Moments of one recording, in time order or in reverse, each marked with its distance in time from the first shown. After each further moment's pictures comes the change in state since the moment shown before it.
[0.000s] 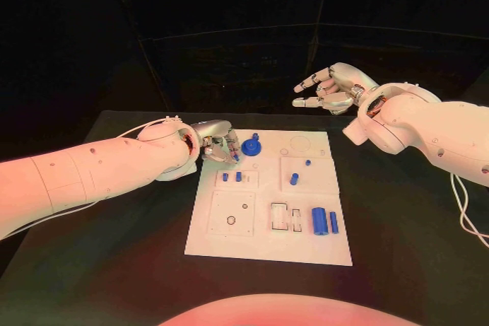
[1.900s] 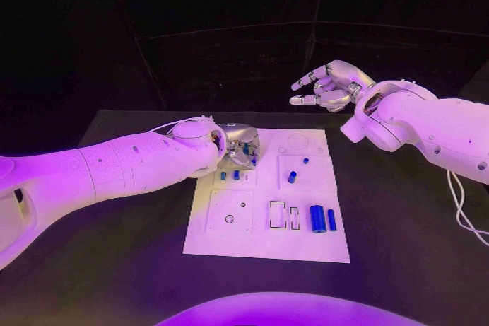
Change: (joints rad) left arm 0.017 0.184 -0.040 -0.108 -0.127 0.067 -0.025; left_hand -0.006 -0.041 -0.094 0.039 0.001 -0.060 -0.001 0.019 0.009 -0.065 0.005 0.049 0.002 0.000 0.007 -0.010 0.007 0.000 -0.003 0.003 -0.005 -0.015; right arm 0.000 0.001 0.000 0.002 0.000 -0.004 0.000; right_hand 0.000 0.000 0.000 0.000 -0.004 0.000 0.000 0.000 0.000 0.000 0.000 0.000 0.000 0.000 0.000 0.000 0.000 0.000 0.000 0.000 0.000 0.000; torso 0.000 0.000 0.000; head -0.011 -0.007
